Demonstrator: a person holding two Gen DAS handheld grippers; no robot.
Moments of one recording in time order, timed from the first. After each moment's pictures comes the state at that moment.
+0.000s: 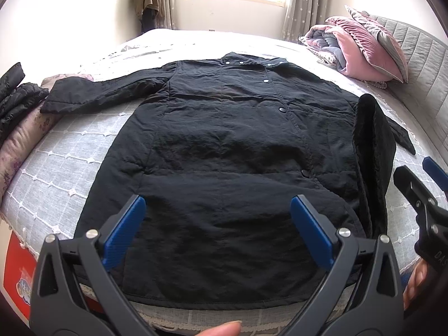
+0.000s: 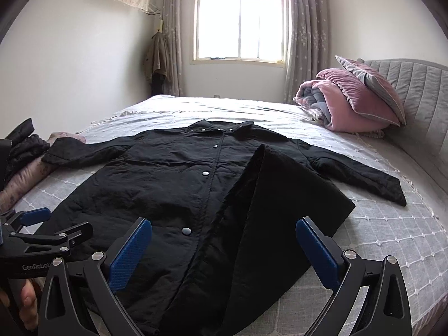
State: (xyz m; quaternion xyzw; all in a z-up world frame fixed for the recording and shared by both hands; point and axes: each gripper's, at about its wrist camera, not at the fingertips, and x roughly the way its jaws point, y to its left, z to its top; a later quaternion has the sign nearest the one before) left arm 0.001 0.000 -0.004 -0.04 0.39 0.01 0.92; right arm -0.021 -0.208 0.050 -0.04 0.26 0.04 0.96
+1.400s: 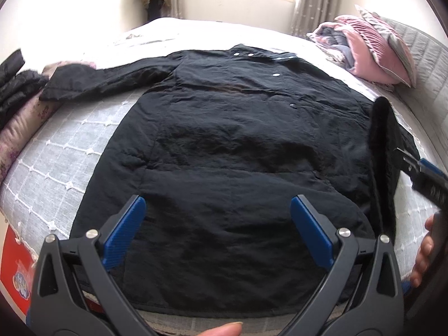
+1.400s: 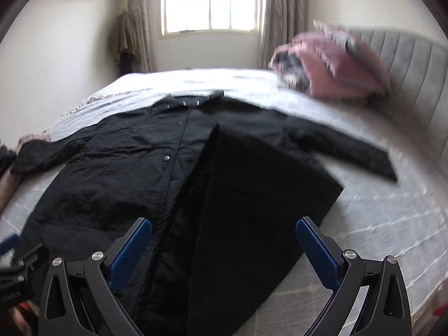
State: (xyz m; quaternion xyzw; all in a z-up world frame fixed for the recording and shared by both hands) left arm 0.019 0.018 -0.016 -0.07 0.39 0.02 0.92; right arm 0.055 -0.245 0.035 -0.01 0.38 -0.03 0.93
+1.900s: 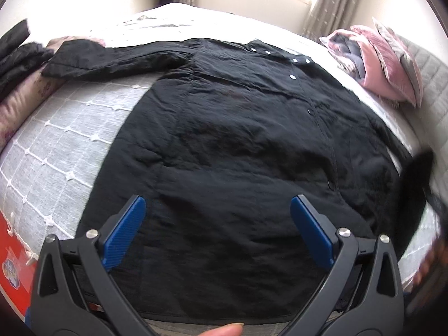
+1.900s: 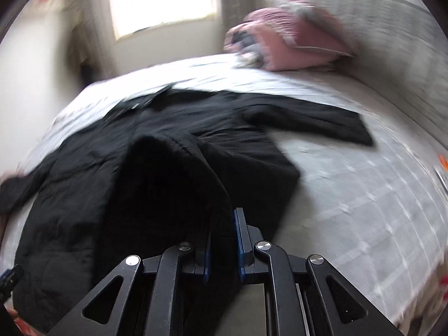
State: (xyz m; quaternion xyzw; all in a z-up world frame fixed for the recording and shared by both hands) left arm 0.029 0.057 -0.021 -0.13 0.42 0.02 0.90; right arm 0.036 -0.334 0.033 0.07 0.38 -0.13 0.91
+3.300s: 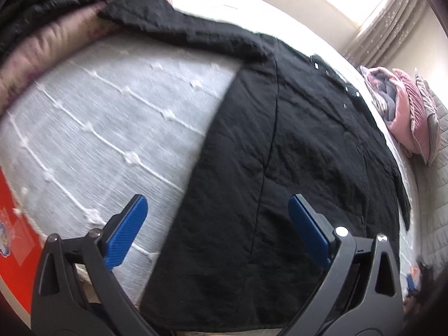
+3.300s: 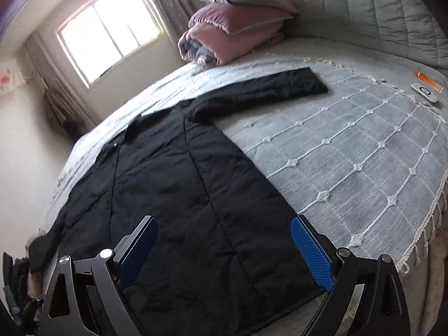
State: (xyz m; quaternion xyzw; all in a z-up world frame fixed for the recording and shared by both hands) left arm 0.035 0.169 -0.049 -0.24 0.47 0.07 0.85; right arm -0.021 -0.392 0.042 0.23 0.37 -0.14 0.89
